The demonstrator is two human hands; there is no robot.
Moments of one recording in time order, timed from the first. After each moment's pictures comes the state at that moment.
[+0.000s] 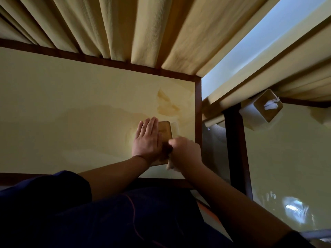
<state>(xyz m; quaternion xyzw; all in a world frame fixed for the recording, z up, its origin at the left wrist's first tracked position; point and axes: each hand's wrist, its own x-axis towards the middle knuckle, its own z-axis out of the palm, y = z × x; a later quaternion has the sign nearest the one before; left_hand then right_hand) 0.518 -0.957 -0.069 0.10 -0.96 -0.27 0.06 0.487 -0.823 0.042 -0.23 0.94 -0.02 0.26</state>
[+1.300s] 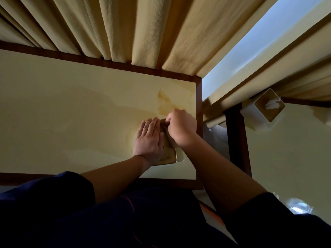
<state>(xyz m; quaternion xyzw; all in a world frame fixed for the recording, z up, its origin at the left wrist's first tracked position) 0.521 -0.953 -0.063 0.09 -0.96 -0.27 0.08 0.419 -0.868 0.043 -0.13 0.97 -0.02 0.18</state>
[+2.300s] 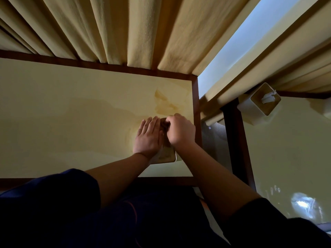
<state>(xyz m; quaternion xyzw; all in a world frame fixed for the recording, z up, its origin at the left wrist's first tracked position) 0.514 -0.954 -0.075 0.06 -0.96 -0.26 0.11 0.441 -0.844 0.016 -0.15 0.98 -0.08 0.13</state>
